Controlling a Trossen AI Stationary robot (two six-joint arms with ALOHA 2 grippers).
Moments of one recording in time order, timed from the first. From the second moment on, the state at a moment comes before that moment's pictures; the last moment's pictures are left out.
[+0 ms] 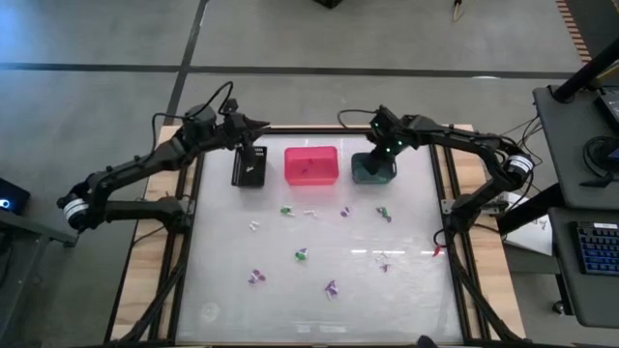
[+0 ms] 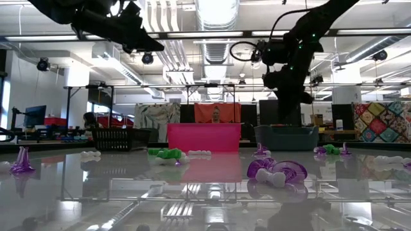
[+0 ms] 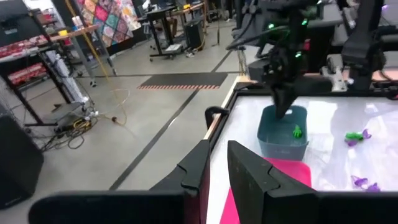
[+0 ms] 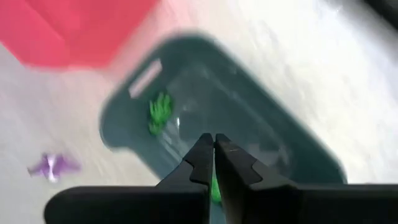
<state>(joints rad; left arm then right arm) 0.68 1.04 0.77 0.11 0.25 0.27 -0.70 1.54 1.06 -0.71 -0.16 0.12</state>
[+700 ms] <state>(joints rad) 0.73 1.03 0.94 0.09 0.25 -0.33 -0.69 1.64 1.09 -0.75 -0.18 0.43</state>
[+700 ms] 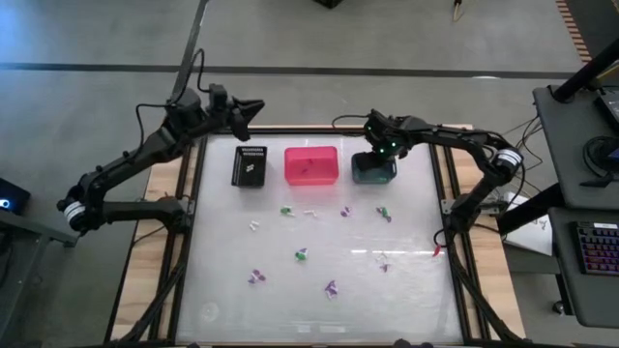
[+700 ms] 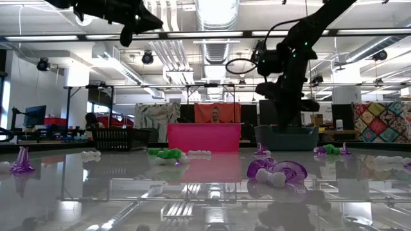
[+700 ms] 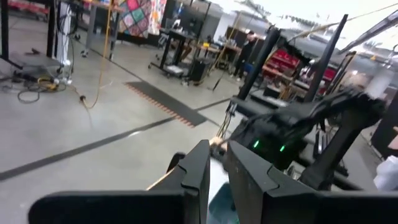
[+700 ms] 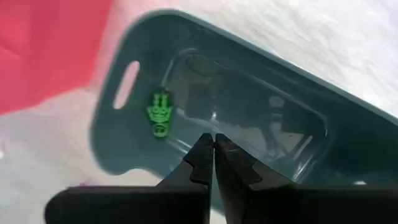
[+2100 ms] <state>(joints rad) 0.73 1.01 1.02 0.03 0.46 -0.40 -0.77 1.70 1.23 -0.85 -0.15 -0.68</state>
